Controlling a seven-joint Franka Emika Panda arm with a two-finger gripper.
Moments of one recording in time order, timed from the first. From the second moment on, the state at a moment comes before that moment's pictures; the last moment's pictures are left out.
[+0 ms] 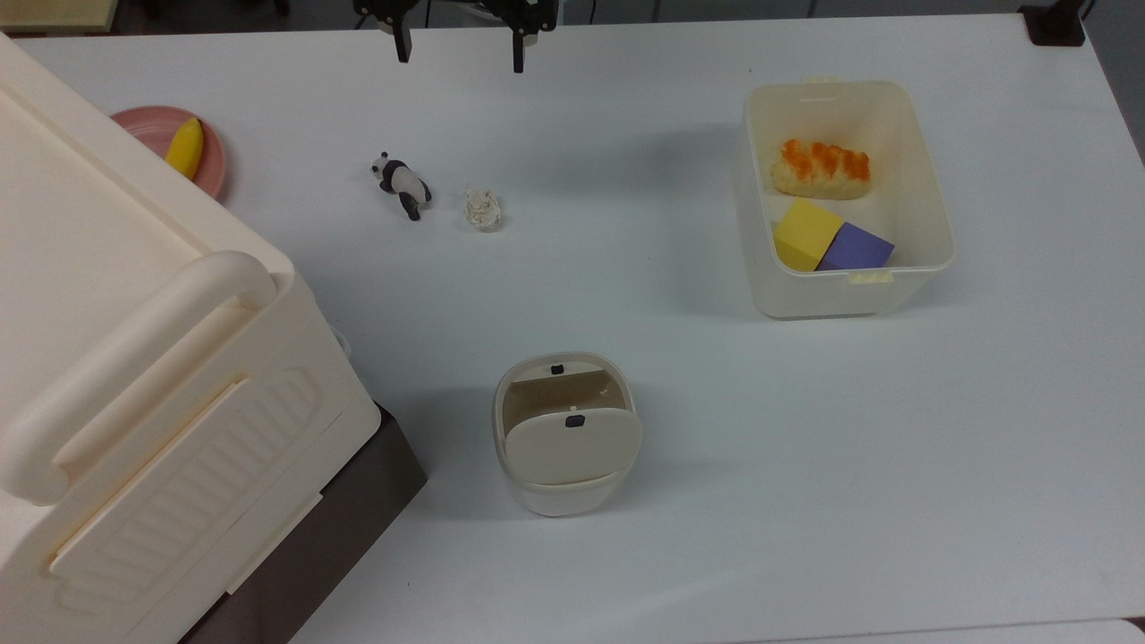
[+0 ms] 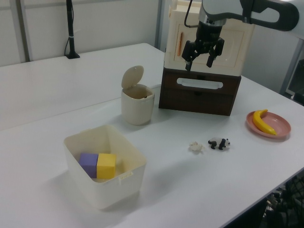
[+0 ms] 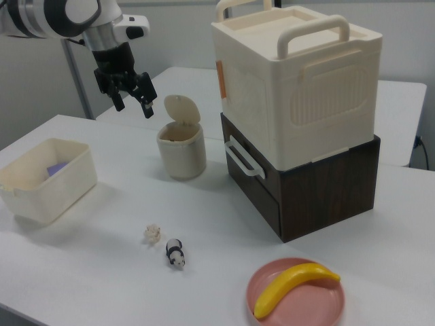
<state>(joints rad) 0.05 0.02 -0.03 -1.58 -0.03 1.72 0.11</state>
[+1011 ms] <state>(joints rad) 0.06 0.02 0.00 -1.71 -0.03 1.84 0.11</state>
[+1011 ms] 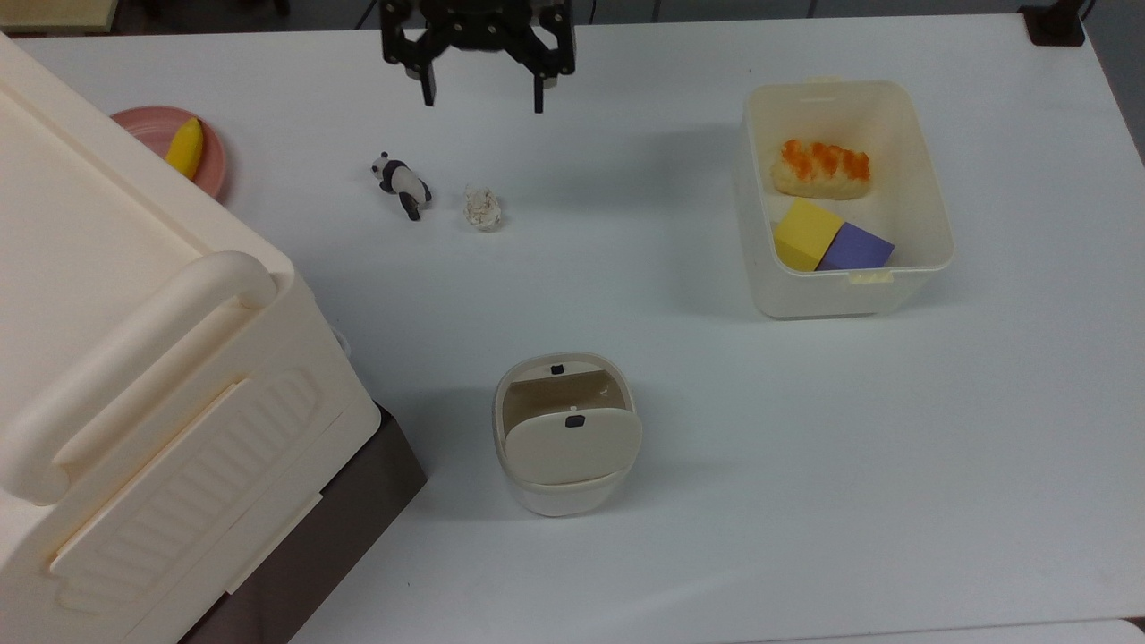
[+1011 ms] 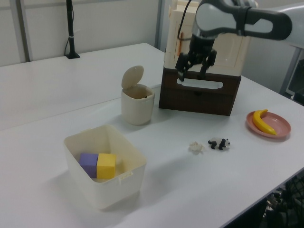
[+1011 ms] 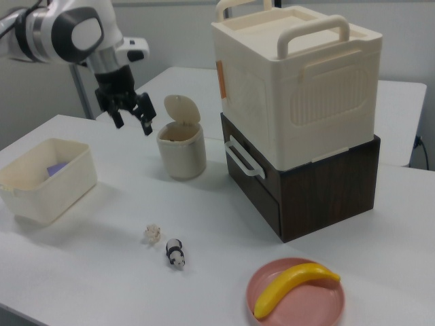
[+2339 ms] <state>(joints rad) -0.02 0.02 -0.01 -2.04 0.02 1.96 0.42</state>
